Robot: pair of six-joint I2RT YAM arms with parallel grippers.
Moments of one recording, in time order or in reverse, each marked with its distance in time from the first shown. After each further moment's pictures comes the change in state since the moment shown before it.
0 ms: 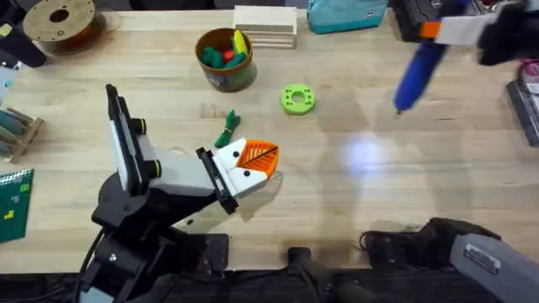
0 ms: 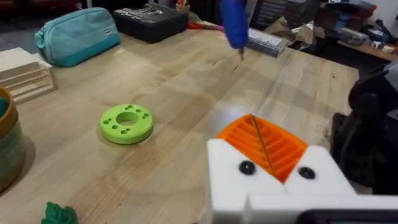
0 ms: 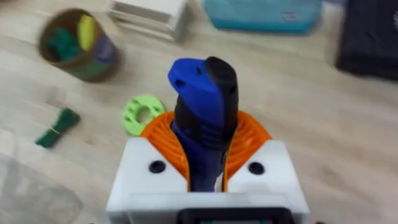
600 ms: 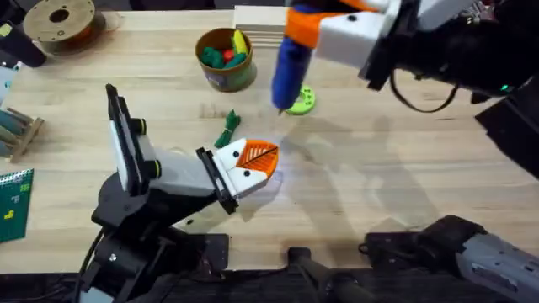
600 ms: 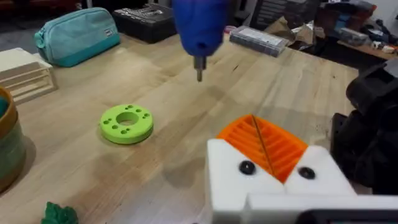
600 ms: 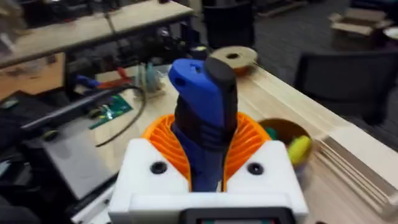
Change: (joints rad) left arm 0.000 0.000 0.000 0.000 0.000 0.000; right arm 0.695 -0.086 -0.259 0.846 -0.091 0.324
